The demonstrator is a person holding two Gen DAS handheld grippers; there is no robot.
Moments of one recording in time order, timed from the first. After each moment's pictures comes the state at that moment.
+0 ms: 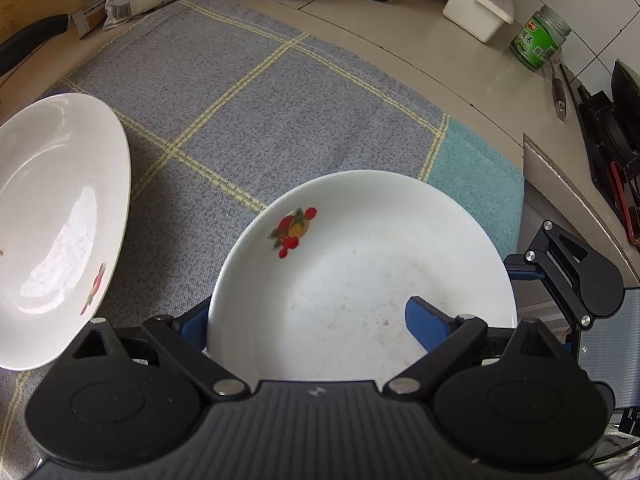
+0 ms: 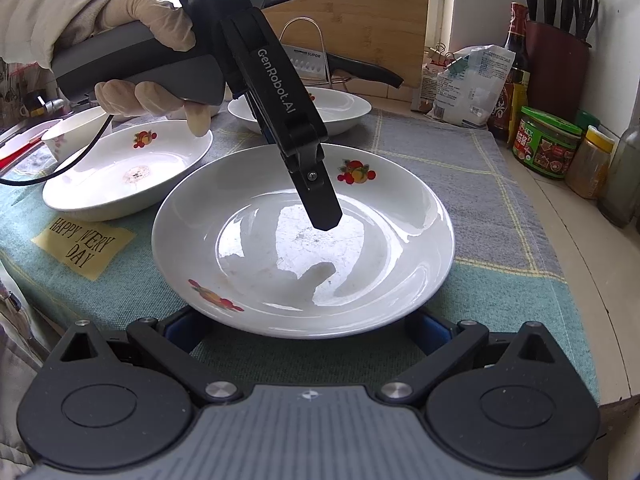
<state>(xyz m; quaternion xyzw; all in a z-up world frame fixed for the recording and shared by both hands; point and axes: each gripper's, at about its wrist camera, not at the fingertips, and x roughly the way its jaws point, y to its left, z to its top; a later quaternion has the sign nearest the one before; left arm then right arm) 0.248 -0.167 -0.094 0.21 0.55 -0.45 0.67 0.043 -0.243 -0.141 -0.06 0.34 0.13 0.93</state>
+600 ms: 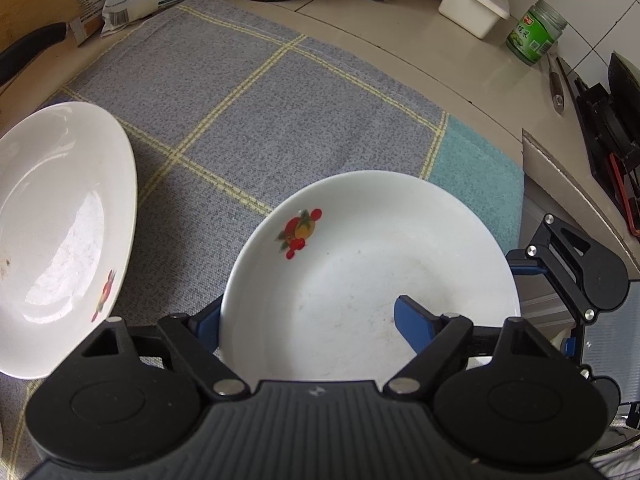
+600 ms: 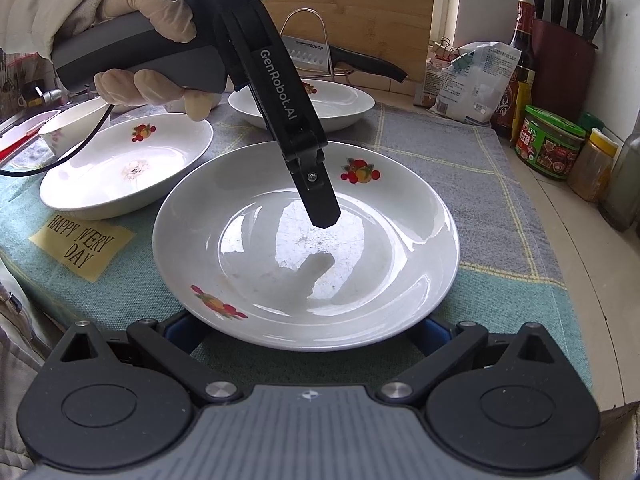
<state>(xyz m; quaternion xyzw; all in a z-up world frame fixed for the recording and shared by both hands) 0.249 -0.165 -0.092 0.22 0.54 -0.46 0.67 0.049 -0.238 -0.137 -0.07 0.35 0.12 0.92</state>
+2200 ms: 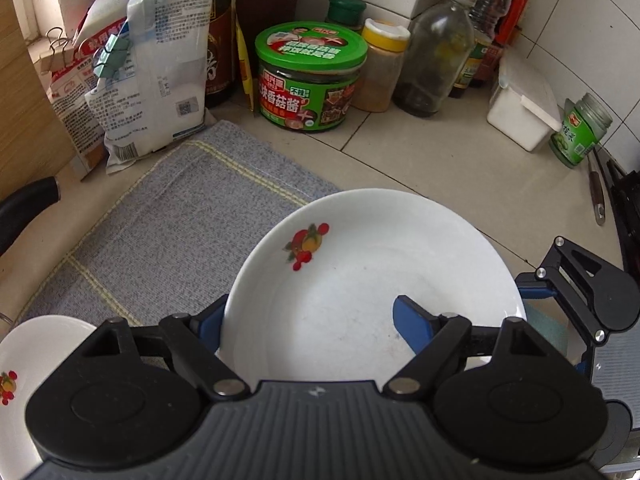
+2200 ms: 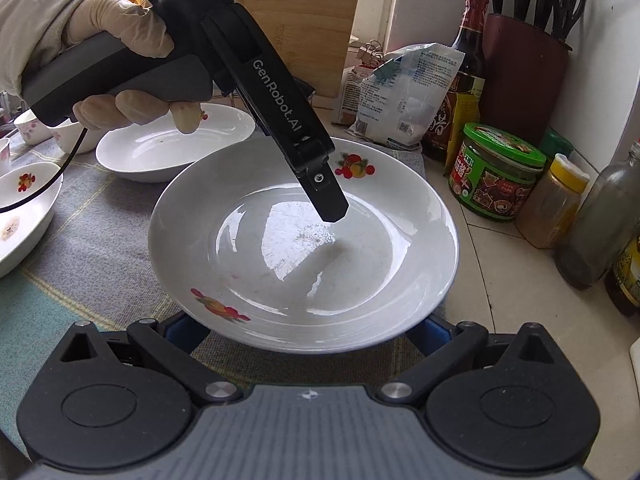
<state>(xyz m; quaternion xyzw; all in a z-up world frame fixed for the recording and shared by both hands) 0.340 -0.248 -0.077 0.19 0.47 -0.45 0.73 0.152 -0.324 -0.123 -0.09 0.35 0.08 0.93</state>
